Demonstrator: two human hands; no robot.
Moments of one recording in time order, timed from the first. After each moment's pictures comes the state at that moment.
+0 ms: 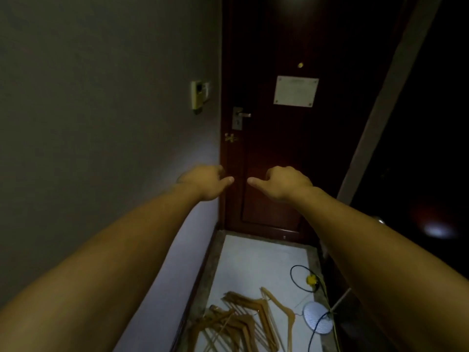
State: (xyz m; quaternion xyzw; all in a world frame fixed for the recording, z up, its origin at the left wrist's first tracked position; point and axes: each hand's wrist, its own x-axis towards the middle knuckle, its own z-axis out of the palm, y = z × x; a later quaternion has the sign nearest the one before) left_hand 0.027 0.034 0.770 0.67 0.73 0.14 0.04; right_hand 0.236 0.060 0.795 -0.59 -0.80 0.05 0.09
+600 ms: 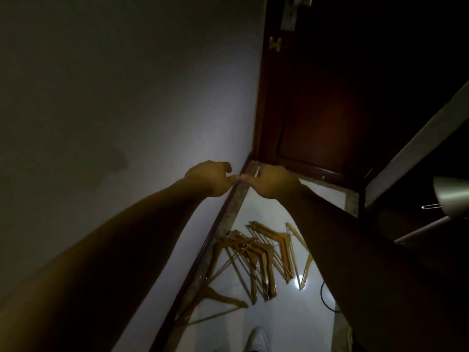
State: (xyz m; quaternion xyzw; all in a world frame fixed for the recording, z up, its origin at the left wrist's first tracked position) left_hand 0.008 0.079 0.577 0.58 0.80 0.01 0.17; right_hand 0.169 0.136 0.597 -0.51 -0.82 0.24 -0.08
